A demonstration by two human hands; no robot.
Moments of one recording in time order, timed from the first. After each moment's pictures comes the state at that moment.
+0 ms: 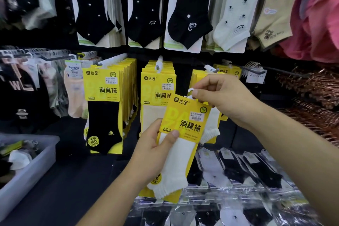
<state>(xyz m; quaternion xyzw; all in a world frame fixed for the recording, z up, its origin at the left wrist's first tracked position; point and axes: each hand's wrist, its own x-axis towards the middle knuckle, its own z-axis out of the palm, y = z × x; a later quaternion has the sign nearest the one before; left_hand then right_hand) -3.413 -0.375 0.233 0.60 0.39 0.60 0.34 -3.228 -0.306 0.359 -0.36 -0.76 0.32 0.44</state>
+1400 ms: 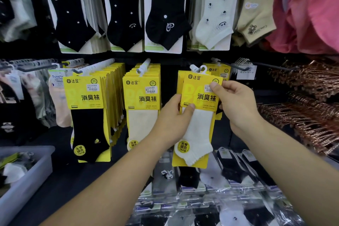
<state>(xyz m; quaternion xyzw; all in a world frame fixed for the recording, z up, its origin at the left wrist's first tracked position) -3.350 -0.289 0.275 0.63 0.47 0.55 0.30 -3.184 -0.259 0.314 -0.43 -0.52 0.35 0.65</state>
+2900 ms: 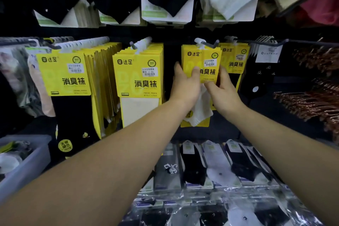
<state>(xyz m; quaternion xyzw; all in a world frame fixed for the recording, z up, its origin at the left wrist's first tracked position) -3.327 -0.187 0.284 0.51 0.54 0.59 0.32 -3.209 -0.167 0.258 -0.46 -0.67 0.26 0.52</state>
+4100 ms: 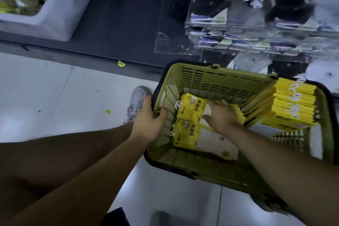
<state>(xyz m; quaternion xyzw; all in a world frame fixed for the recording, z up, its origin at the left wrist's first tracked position) -3.504 -0.565 -0.095 0.35 0.81 0.30 0.36 -3.293 -0.434 -0.196 -0.51 -0.82 0.23 -0.12</state>
